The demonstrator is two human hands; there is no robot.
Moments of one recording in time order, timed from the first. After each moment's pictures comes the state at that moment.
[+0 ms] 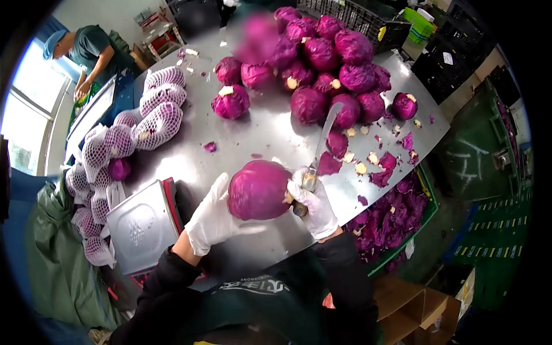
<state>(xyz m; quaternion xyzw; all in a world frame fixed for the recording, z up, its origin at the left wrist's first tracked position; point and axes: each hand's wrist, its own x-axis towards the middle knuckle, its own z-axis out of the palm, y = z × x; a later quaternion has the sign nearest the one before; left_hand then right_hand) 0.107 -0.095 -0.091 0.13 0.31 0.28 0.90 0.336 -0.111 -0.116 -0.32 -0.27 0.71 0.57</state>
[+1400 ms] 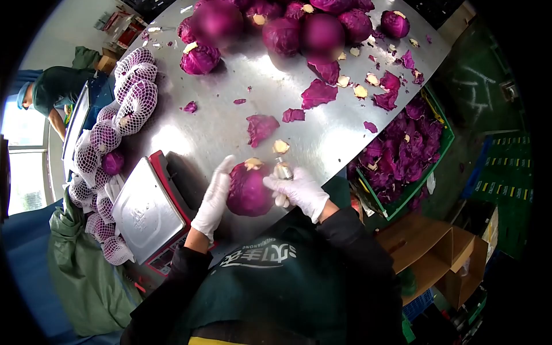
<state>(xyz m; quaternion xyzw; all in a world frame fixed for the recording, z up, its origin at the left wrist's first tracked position) 0.092 -0.164 -0.158 0.47 0.51 0.29 0.66 0.310 -0.189 -0.171 -0.53 -0.22 0.75 0.33</state>
